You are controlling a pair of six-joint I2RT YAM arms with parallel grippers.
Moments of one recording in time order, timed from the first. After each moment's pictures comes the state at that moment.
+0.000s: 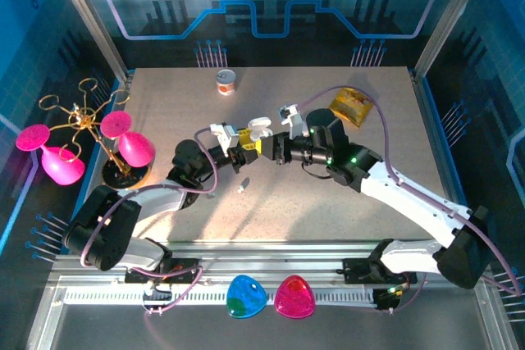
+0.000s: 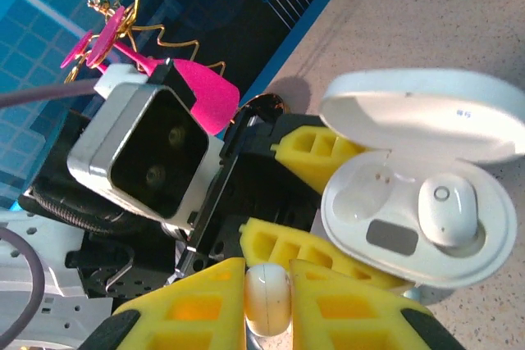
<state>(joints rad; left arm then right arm) -0.44 1.41 0.49 1.05 0.61 -0.13 0.74 1.26 1.07 -0.19 -0.35 0.58</state>
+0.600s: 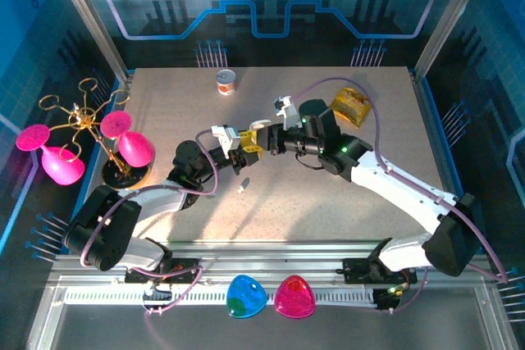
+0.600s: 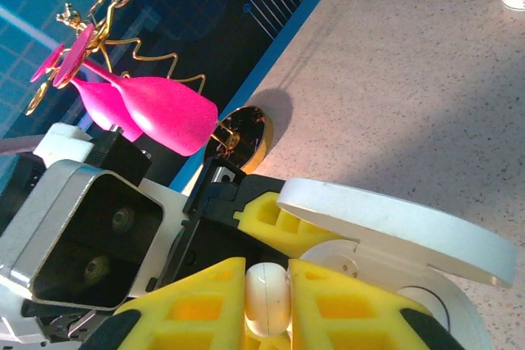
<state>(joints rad) -0.44 1.41 0.49 1.05 0.63 -0.11 0.72 1.36 1.14 -0.18 -0.33 0.55</state>
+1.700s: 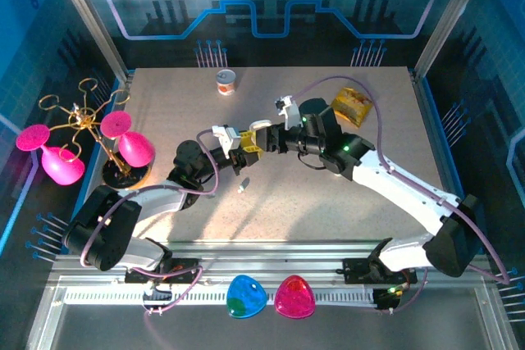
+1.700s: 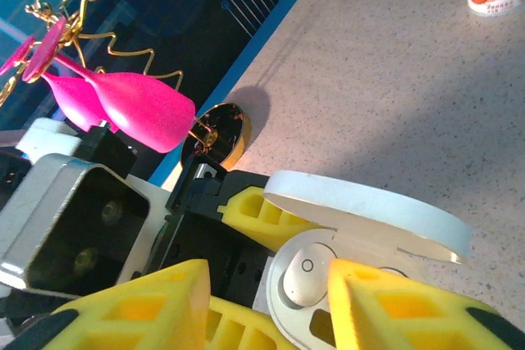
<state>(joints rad) -0.44 1.41 0.49 1.03 0.62 -0.11 0.72 1.34 1.17 -0.25 -0.29 0.51</state>
